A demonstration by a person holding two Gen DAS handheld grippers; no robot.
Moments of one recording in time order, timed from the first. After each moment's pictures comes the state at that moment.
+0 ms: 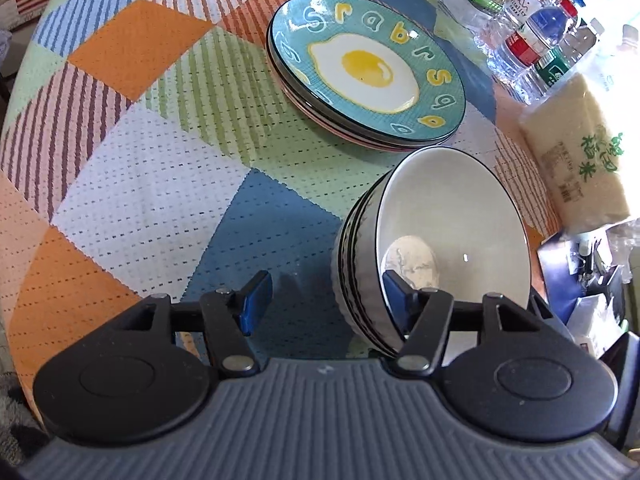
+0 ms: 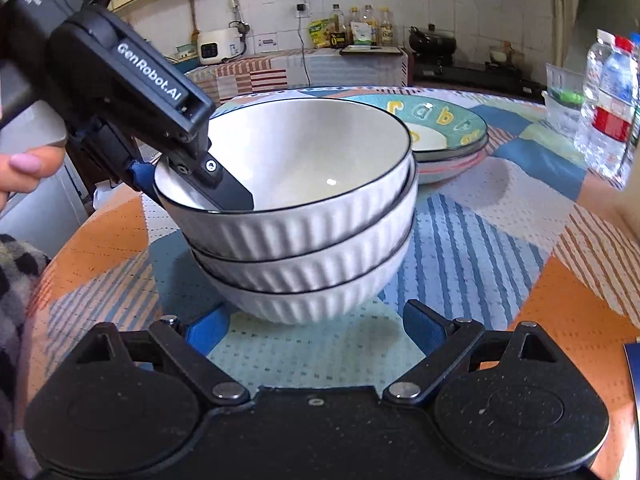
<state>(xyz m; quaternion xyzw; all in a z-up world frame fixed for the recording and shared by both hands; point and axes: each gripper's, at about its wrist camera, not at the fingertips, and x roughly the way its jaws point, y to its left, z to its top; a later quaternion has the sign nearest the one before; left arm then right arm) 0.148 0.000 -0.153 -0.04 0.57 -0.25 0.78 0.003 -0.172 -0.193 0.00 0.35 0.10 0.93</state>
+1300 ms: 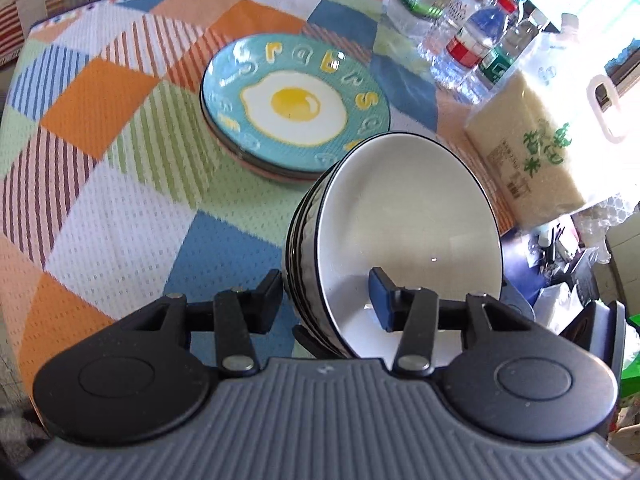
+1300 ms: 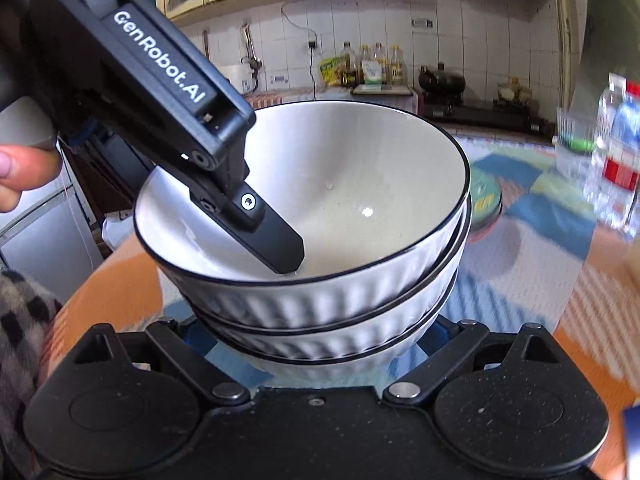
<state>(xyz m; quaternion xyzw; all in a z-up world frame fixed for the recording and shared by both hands) 0.134 -0.029 -0.093 -0.01 0.54 -0.30 0.79 0.023 -0.170 -0.163 0.00 0.29 0.11 0.95</state>
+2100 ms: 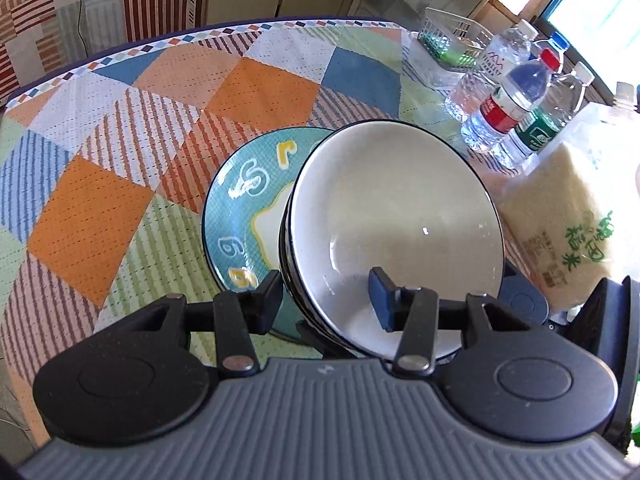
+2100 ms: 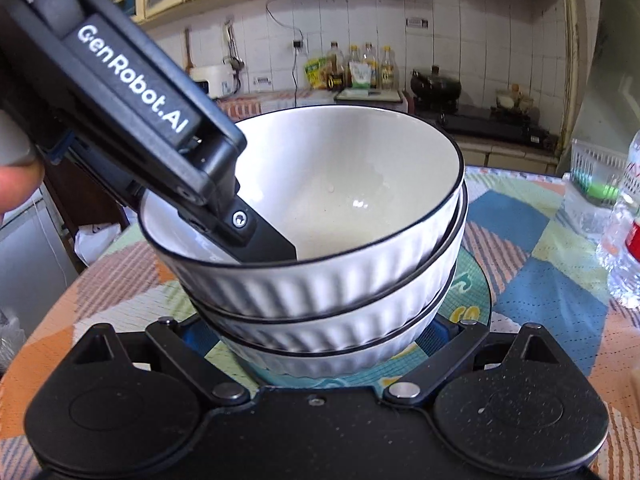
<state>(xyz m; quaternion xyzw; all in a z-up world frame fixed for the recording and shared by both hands) 0.254 -0.073 -0.094 0.01 0.52 -0.29 0.81 0.155 -0.209 -0.153 -0.01 0.31 0.10 0.95</state>
